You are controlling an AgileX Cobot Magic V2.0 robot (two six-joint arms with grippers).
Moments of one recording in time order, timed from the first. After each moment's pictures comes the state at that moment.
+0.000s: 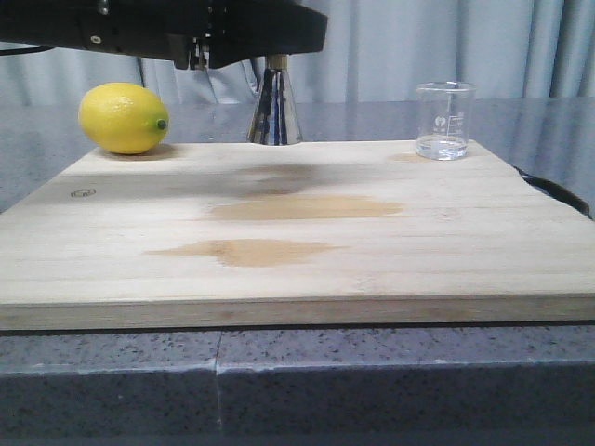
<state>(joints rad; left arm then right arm) -0.35 1.79 -1.12 -1.76 1.16 2.16 0.27 0.67 -0.71 -0.12 0.61 0.07</state>
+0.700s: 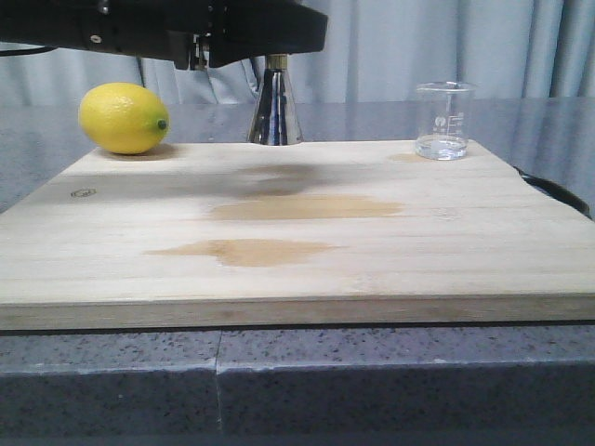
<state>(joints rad) -0.35 1.79 -1.12 -1.76 1.16 2.14 0.27 0.67 -0.71 -0.16 0.61 0.06</state>
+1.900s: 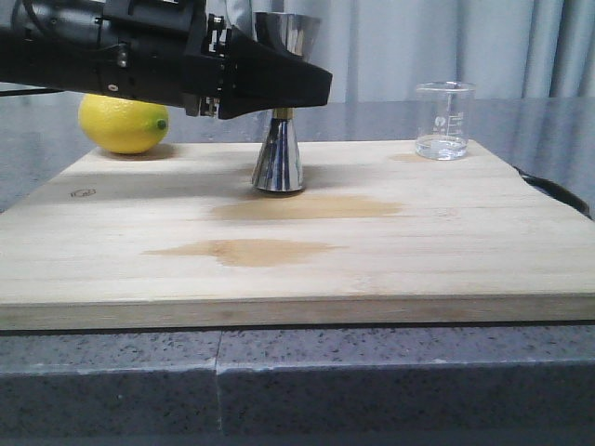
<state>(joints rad) -0.36 1.86 -1.12 -1.74 1.15 2.18 0.27 0.67 -0.71 -0.18 0.61 0.06</state>
